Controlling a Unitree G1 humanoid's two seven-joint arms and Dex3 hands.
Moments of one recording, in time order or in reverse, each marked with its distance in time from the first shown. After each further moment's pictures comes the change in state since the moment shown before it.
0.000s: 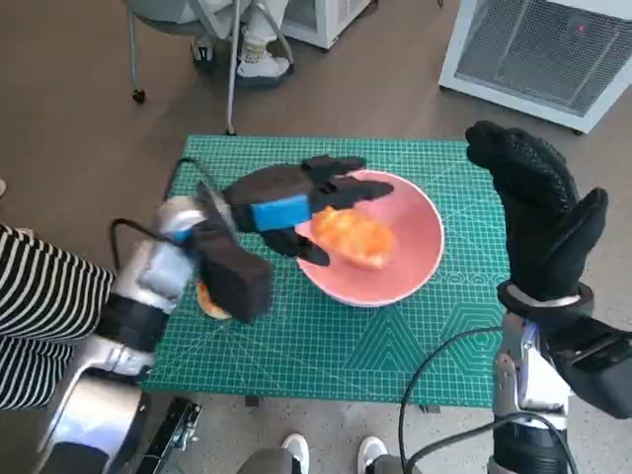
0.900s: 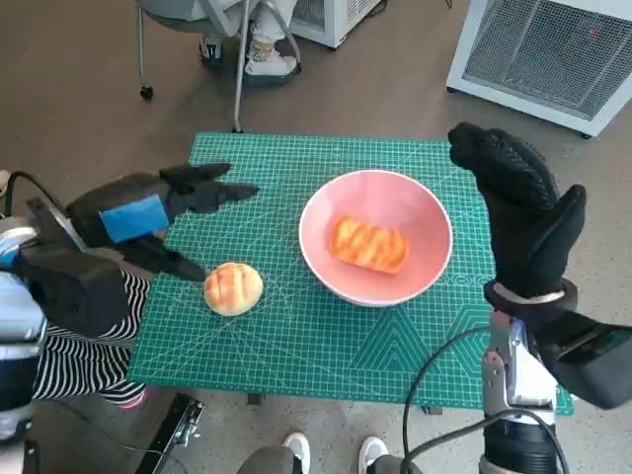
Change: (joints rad) left arm 0.285 0.347 0.209 -0.373 -0.139 0.297 -0.235; right arm -0.011 0.021 0.016 0.040 0.010 -0.001 0.021
